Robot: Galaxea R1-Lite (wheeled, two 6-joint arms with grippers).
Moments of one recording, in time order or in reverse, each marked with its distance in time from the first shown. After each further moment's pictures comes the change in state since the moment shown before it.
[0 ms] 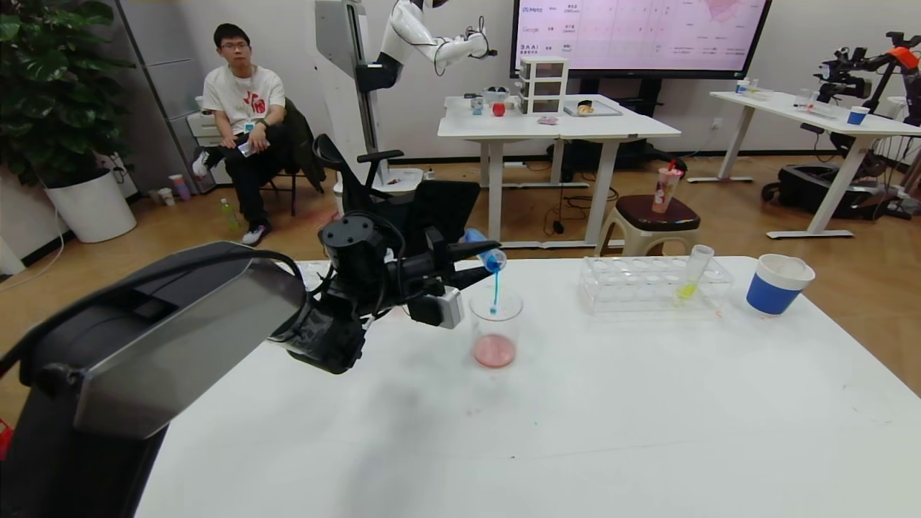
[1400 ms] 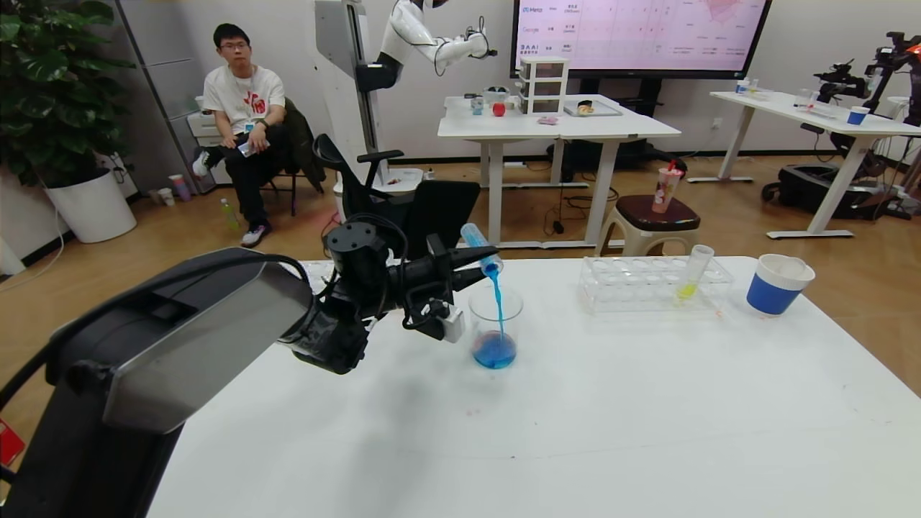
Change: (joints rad) left arm 0.014 0.041 -0.033 0.003 0.006 0.261; right arm 0.000 0.000 0.000 0.000 0.000 0.000
